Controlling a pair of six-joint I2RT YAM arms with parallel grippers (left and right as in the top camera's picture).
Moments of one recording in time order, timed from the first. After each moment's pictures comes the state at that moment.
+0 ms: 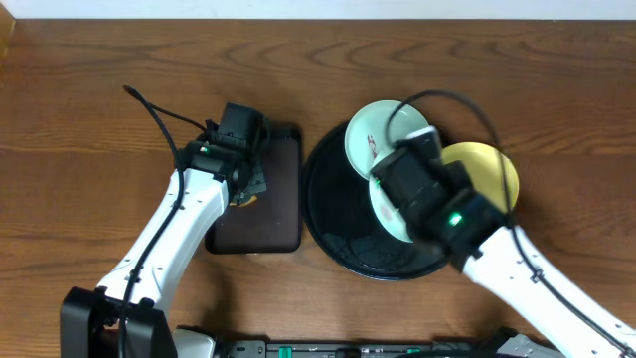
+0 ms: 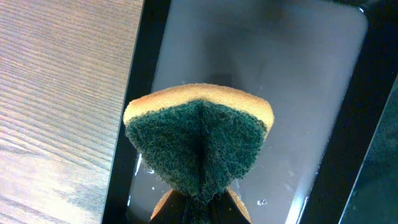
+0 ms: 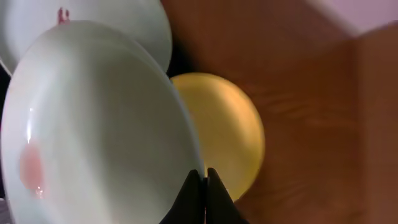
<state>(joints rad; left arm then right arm) -0.27 1.50 1.09 -0.89 -0.19 -0.49 0.74 1.32 1.12 -0.96 0.75 0.22</state>
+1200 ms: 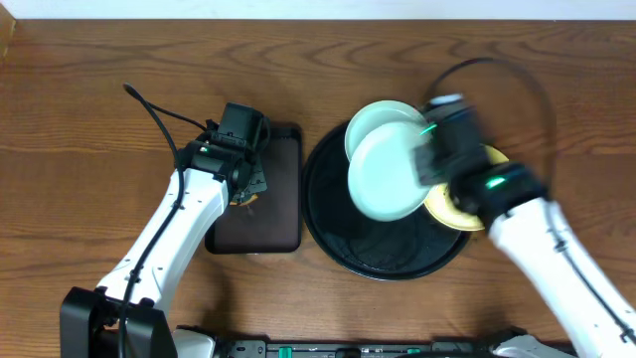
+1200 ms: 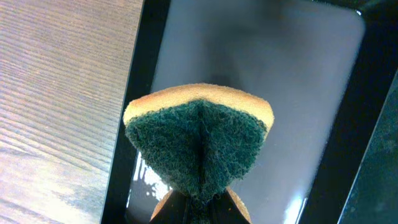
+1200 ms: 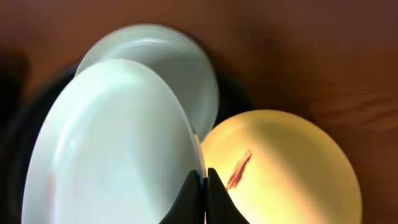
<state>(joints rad) -0.27 1.50 1.09 -0.88 -0.19 -0.49 0.34 1.35 1.12 -0.69 0.16 0.20</state>
